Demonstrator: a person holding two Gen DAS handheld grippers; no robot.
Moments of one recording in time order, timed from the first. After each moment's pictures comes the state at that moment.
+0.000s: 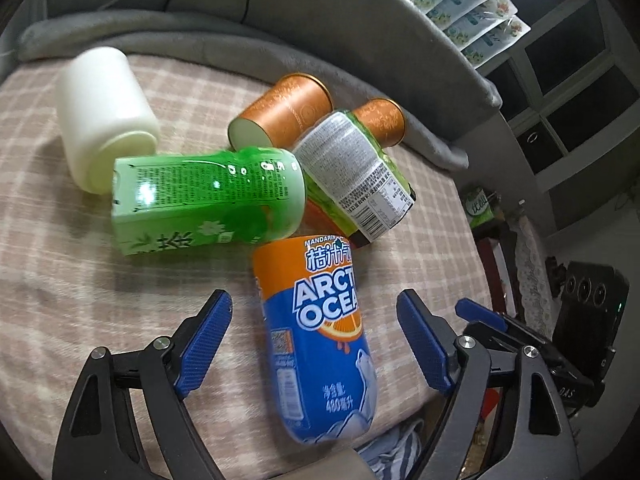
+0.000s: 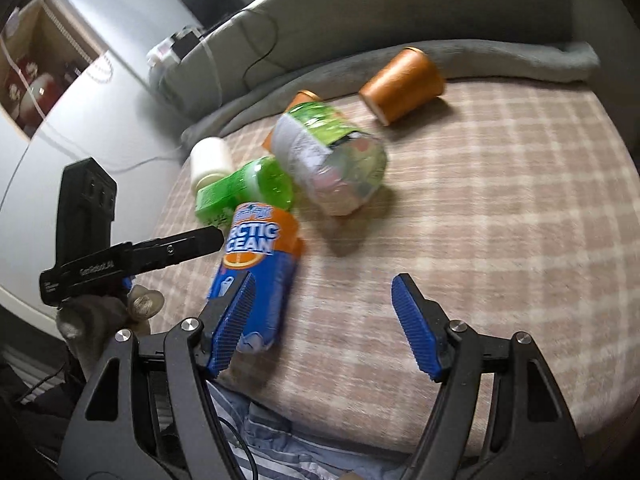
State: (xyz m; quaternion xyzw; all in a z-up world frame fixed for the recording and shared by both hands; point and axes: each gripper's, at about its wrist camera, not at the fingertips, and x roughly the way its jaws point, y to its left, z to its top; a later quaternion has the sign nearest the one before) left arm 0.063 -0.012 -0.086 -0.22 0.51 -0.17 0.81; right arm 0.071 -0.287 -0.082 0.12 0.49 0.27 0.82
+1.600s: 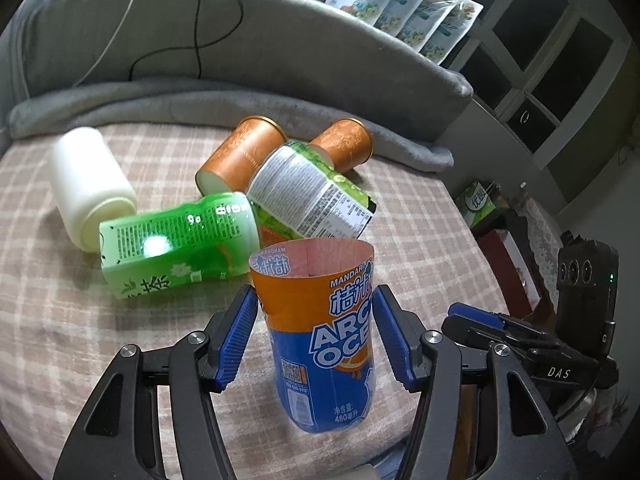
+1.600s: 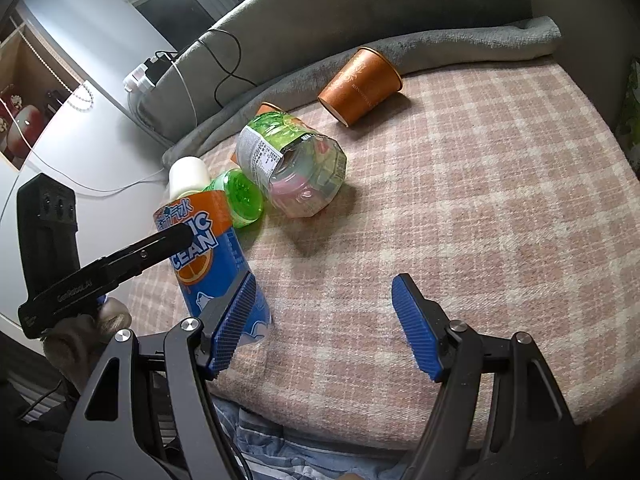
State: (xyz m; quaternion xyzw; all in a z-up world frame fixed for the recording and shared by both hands) left arm 0.053 -0.050 -0.057 -0.14 0.45 -0.17 0.87; right arm 0.066 -0.304 -0.089 0.15 0.48 0.24 0.83
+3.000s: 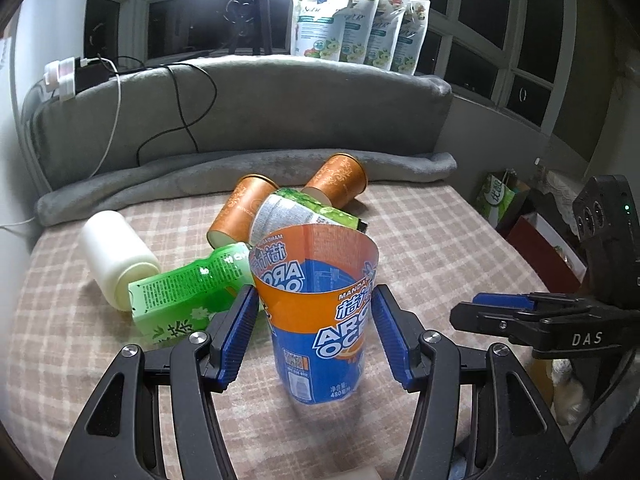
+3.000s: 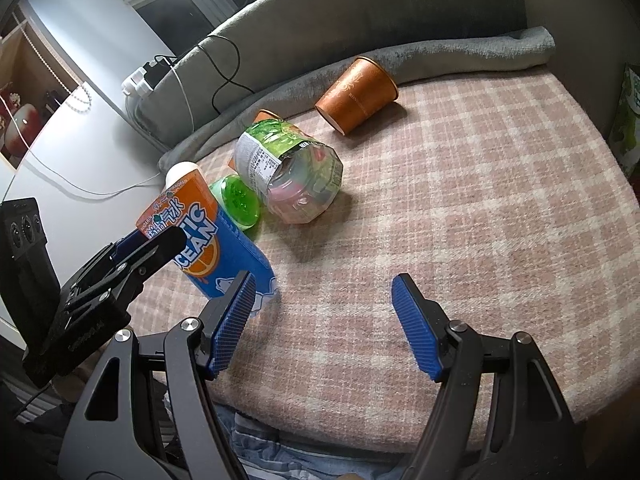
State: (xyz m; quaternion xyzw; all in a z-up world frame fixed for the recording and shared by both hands) left arm 0.023 -0.079 -0.041 -0.02 0.36 -0.14 0.92; right arm 0.059 -0.302 -0.083 0.14 0.47 0.22 0.84
